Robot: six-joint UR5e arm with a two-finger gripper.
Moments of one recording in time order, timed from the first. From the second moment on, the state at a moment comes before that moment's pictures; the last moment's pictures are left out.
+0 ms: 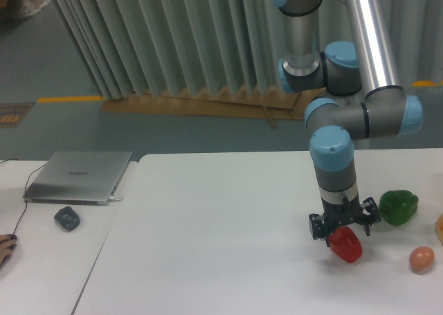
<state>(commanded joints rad) 2.28 -2.00 -1.62 -1.09 1.67 -0.15</state>
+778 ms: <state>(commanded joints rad) 2.33 -1.92 -1.59 -1.12 1.65 -0.02</state>
